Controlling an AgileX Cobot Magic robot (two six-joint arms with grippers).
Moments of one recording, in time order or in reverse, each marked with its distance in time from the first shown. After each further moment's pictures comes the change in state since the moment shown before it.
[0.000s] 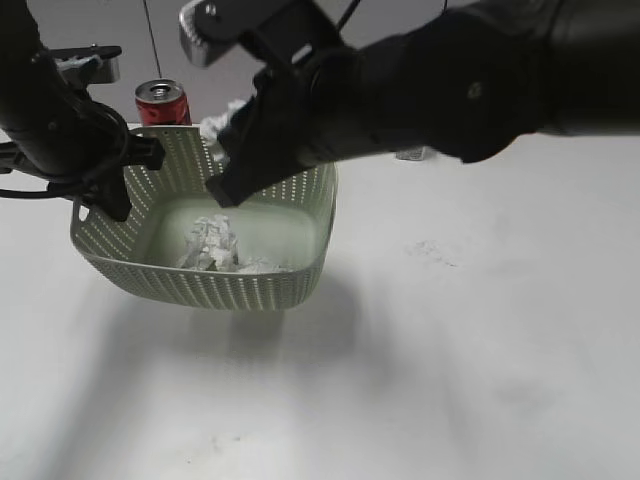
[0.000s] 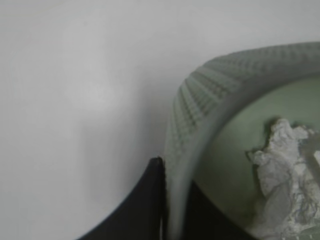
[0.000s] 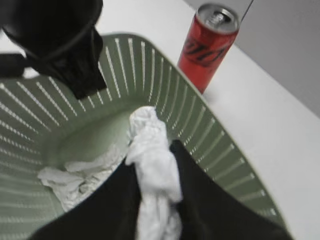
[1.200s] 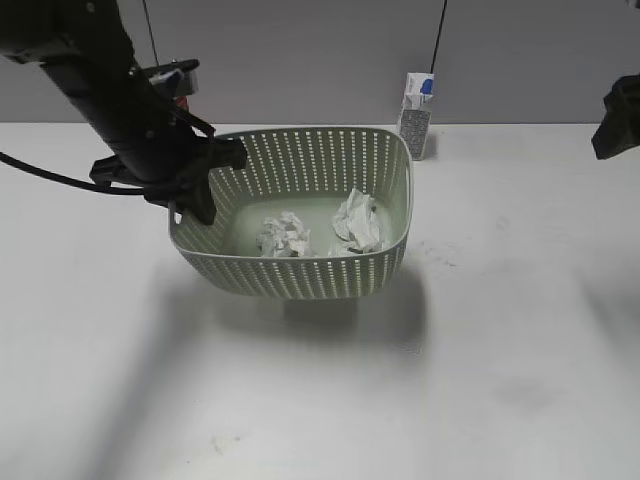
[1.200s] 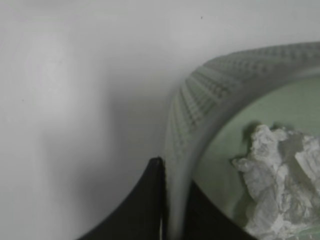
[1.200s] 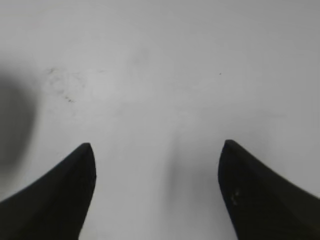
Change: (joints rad) left arm -0.098 0.187 -0.149 -0.155 -0.039 -0.008; right arm -0.744 -0.248 0.026 -0.036 0.697 0.136
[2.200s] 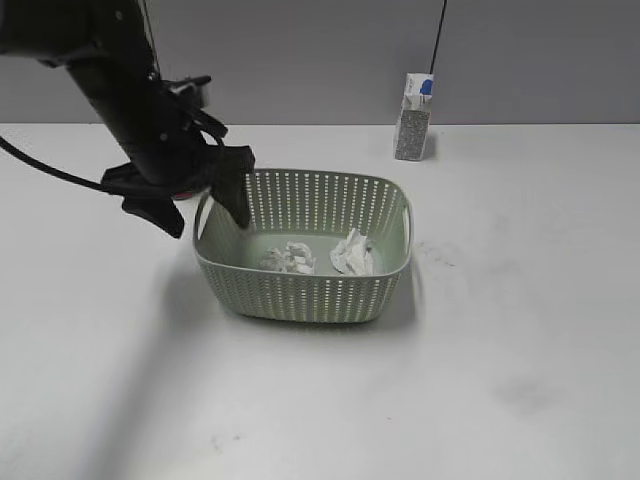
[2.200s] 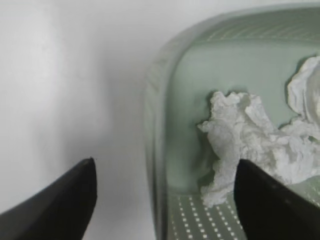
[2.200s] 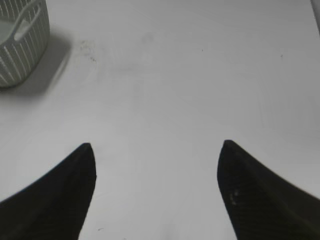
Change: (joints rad) left arm 0.011 0.057 -0.084 -0.010 0.100 -0.017; right arm 0.004 -1.144 0.741 0.021 -0.040 -0.038
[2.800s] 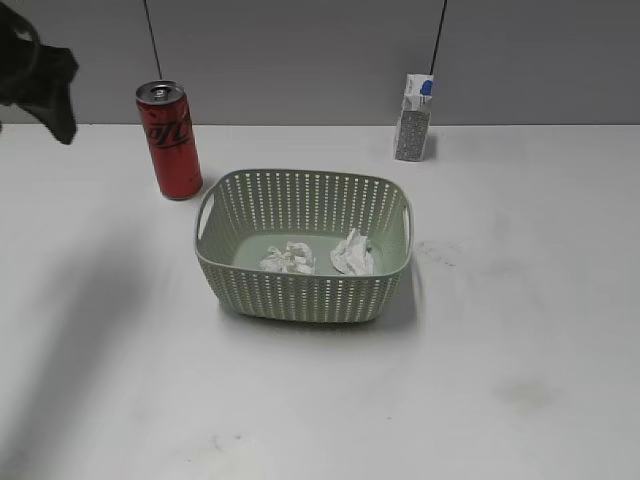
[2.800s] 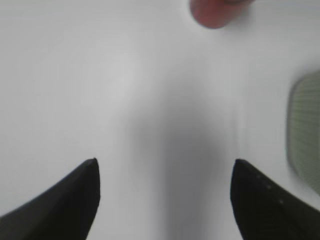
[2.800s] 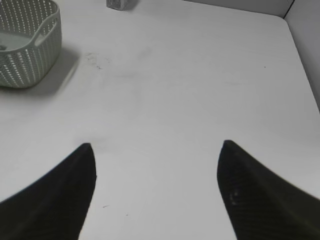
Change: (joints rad) left arm 0.264 -0.272 0.000 0.250 0.174 0.096; right arm 0.000 -0.369 -0.021 -0.004 0.241 0.002
